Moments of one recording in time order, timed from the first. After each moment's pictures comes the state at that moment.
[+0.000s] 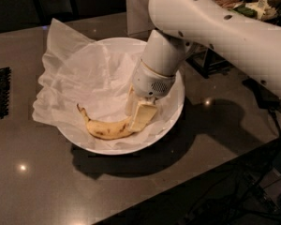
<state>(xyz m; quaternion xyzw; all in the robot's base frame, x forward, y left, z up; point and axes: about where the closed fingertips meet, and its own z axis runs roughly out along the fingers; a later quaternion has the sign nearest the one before) 0.470 0.019 0.833 -0.76 0.62 0.18 0.10</state>
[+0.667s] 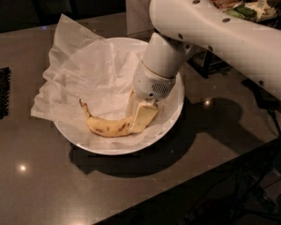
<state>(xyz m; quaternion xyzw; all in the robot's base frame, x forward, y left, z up) 0.469 0.015 0.827 -0.75 0.63 0.19 0.09</state>
